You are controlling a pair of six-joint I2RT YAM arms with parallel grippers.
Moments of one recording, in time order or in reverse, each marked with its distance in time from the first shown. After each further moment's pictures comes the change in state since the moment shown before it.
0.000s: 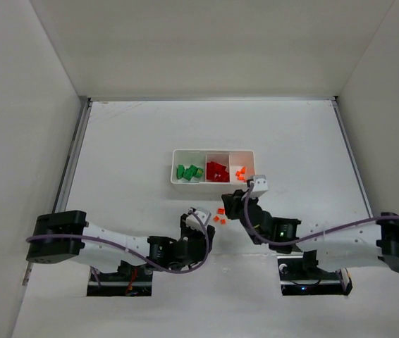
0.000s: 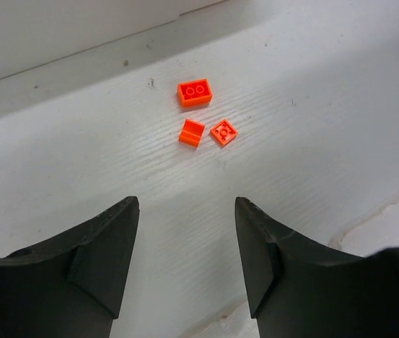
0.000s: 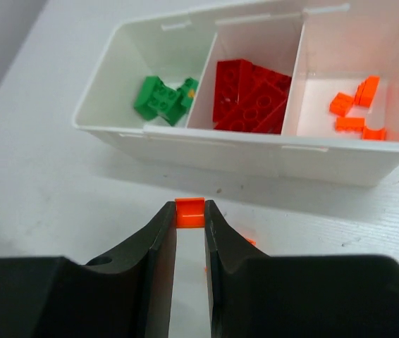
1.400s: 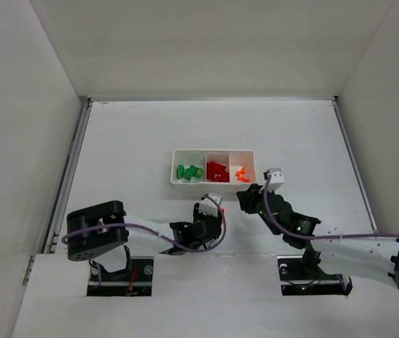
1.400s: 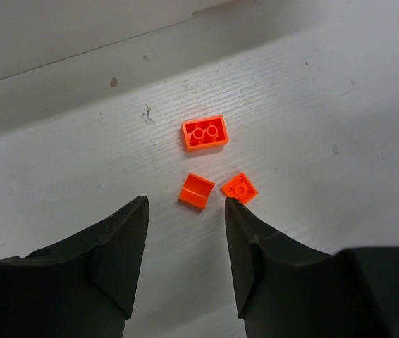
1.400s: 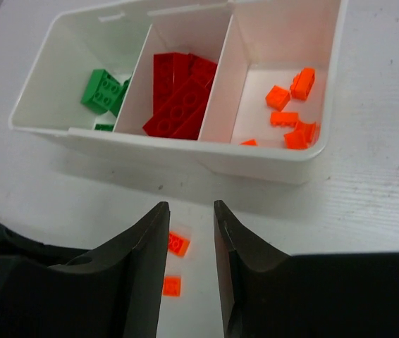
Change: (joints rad) left arm 0.227 0.330 0.142 0.137 0.198 0.032; right arm -0.289 -0.247 -0.134 -0.083 -0.308 -0.060
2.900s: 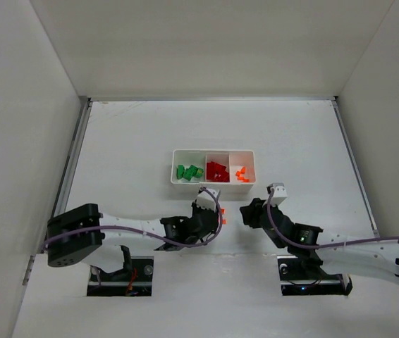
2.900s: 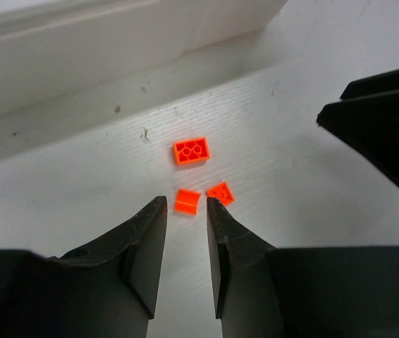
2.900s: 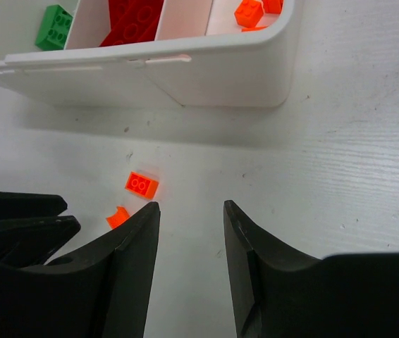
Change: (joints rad) left arm 0.026 -0.171 0.051 -0.162 0.046 0.001; right arm 0.140 -0.090 -0.126 -0.116 0.101 0.163
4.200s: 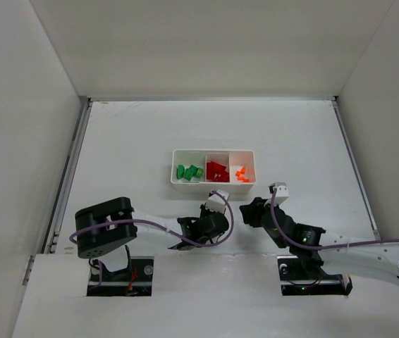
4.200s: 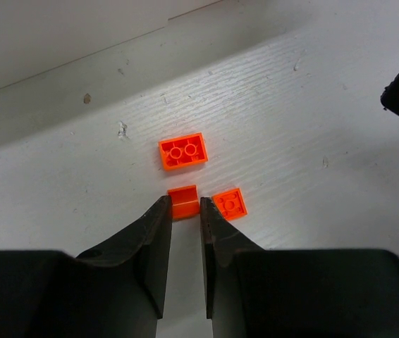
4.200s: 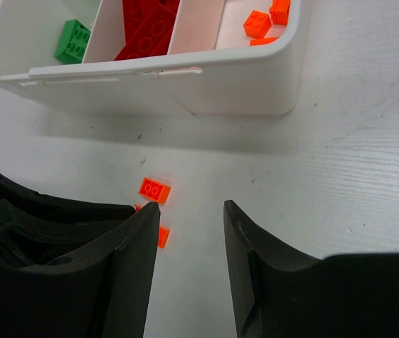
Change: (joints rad) left arm 0.005 0.244 0.055 0.083 0.012 0.018; right arm 0.000 -0.035 0.000 0.001 -0.002 0.004
